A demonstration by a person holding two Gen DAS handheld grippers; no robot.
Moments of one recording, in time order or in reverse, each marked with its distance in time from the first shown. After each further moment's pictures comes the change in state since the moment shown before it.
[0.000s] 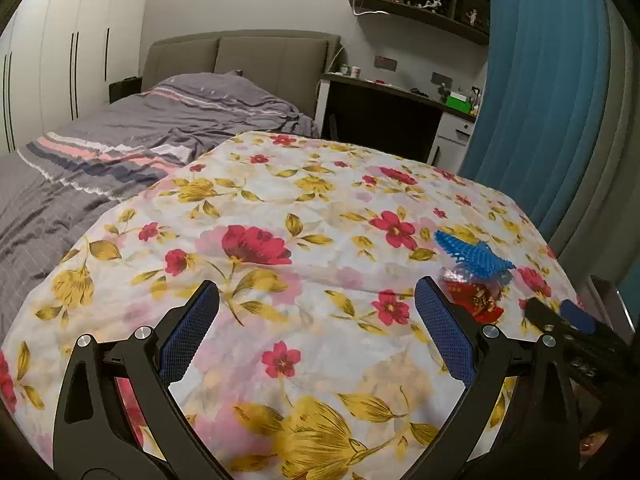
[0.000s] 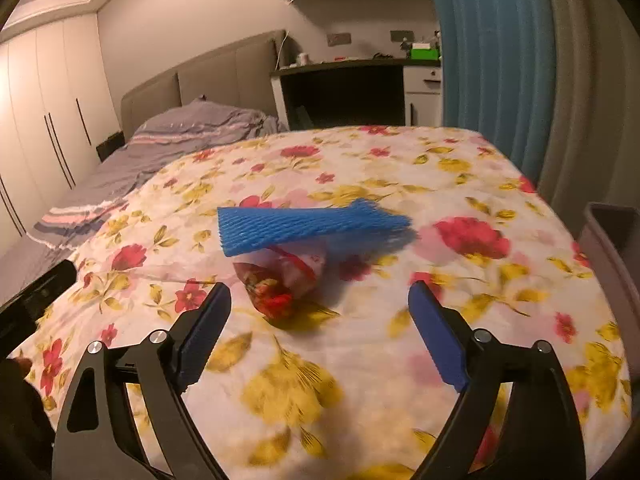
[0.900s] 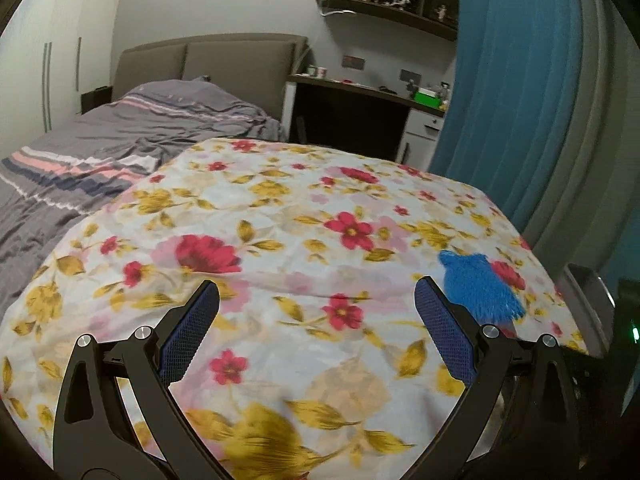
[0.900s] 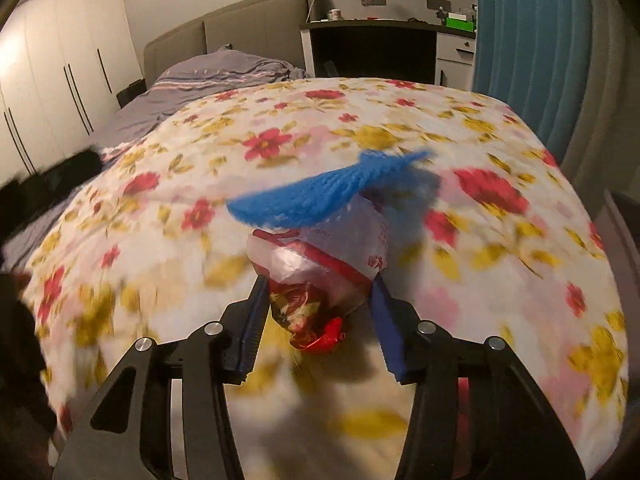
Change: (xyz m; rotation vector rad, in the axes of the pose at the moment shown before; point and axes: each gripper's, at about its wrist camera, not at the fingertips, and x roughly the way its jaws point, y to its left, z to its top) left arm 0.001 -0.039 0.001 0.062 0.000 -0.113; right arm -0.019 -0.014 -0.038 -0.107 0.154 0.056
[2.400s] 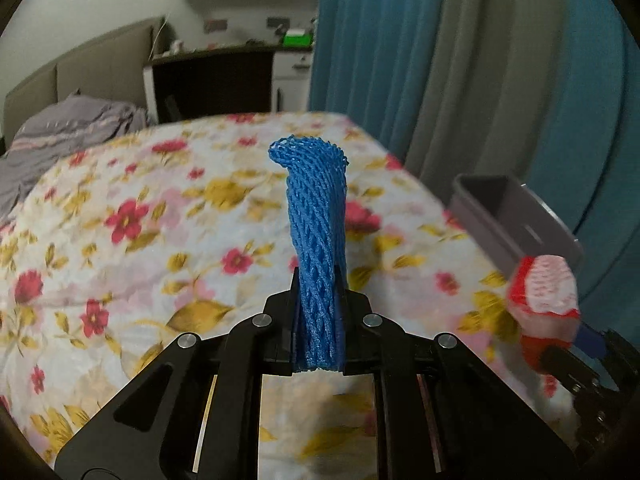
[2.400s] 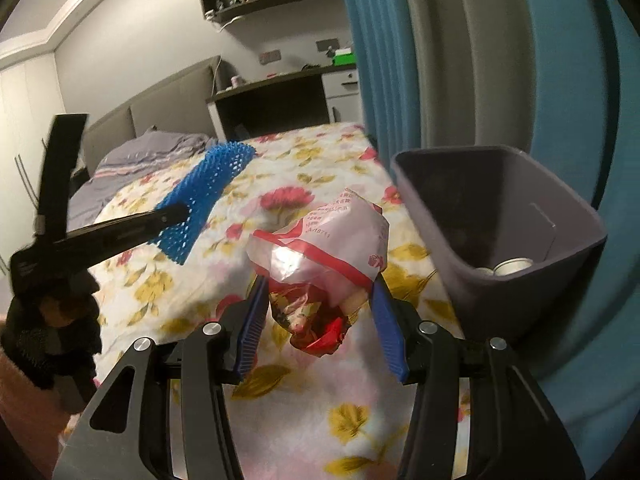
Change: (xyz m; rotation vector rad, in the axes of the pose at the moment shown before) left arm 0.034 -0.208 -0.024 0.296 0.160 -0.289; right arm -0.131 -0.144 -0.071 0.263 -0.223 -0.166
